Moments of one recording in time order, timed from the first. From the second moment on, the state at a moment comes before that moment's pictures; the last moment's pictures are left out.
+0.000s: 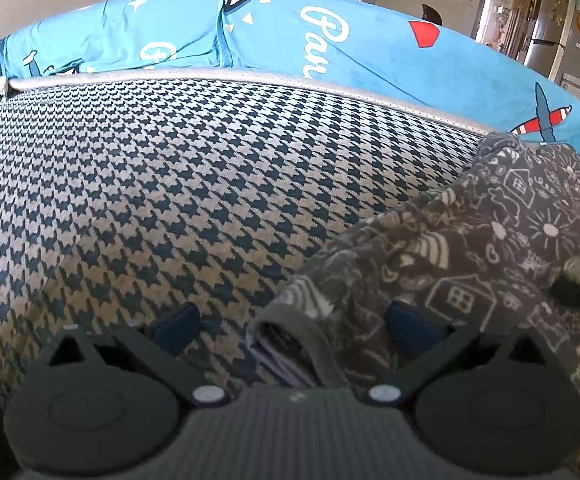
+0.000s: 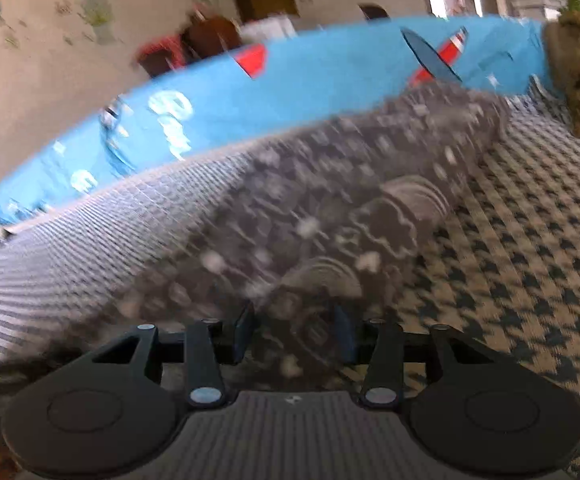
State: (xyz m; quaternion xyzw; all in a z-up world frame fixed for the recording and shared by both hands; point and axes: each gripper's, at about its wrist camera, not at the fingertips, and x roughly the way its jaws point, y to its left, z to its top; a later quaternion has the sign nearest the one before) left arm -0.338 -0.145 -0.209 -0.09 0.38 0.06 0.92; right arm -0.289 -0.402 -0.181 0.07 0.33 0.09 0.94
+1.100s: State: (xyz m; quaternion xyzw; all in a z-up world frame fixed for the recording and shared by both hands) left arm -0.335 -0.142 -0.210 -0.10 0.39 0.06 0.91; right arm -0.275 -0.400 -0.185 0.07 0.32 0.09 0.94
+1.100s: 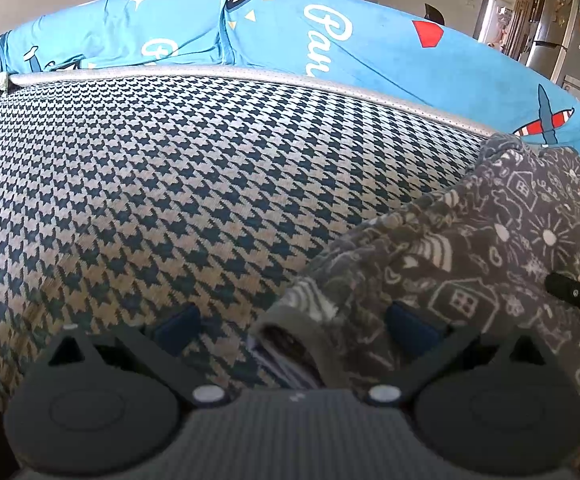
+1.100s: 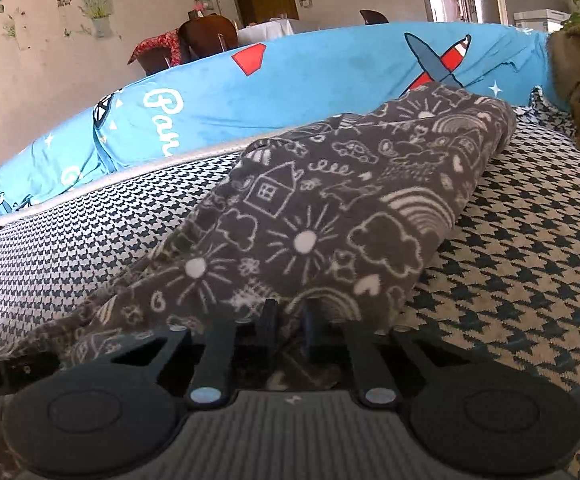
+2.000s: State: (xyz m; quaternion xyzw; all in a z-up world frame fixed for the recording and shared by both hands) left arm -0.320 -0.131 -0.215 -0.09 0.38 0.10 0.92; right arm -0.318 -0.391 -0.168 0.04 0.32 0.13 0.94
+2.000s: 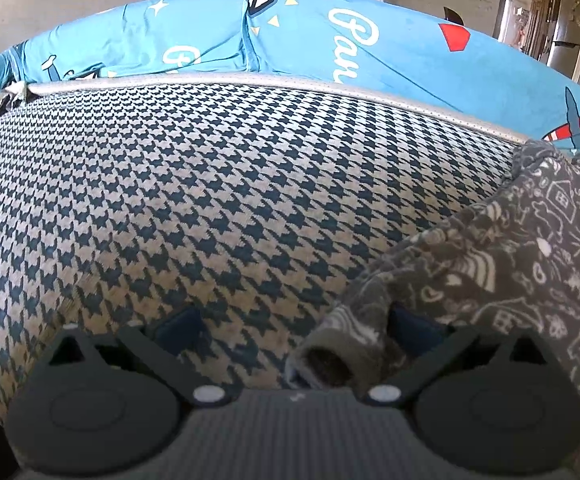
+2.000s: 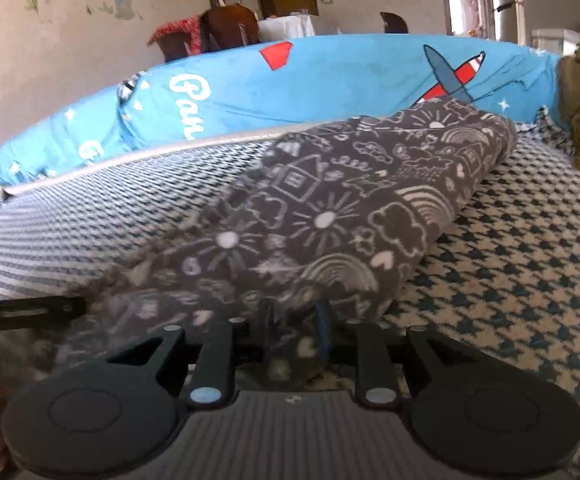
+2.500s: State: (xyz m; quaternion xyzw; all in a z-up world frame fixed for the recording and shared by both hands) left arm -0.329 -0.102 -0.204 -0.17 0.39 0.06 0.90; right arm -0.394 -0.325 -0.163 -0.03 0.27 0.32 0.91
